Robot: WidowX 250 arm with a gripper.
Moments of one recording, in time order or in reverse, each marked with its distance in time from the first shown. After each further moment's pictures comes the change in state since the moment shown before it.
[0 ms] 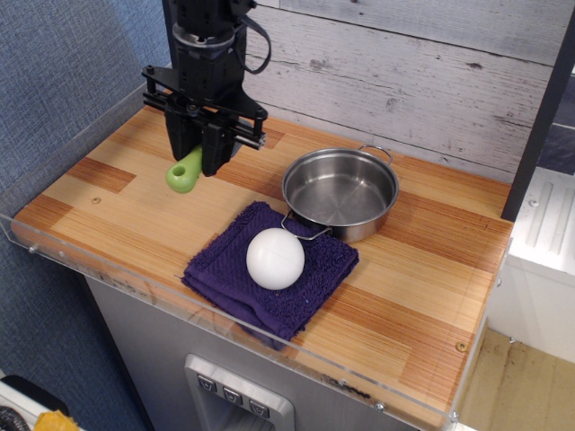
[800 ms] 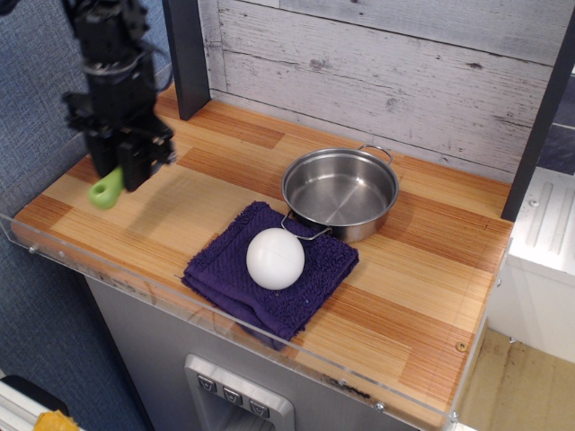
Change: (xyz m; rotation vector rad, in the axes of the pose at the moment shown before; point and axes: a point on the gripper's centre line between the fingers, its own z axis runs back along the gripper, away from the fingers) arm -0.028 0.065 -0.035 -0.034 0.013 0.030
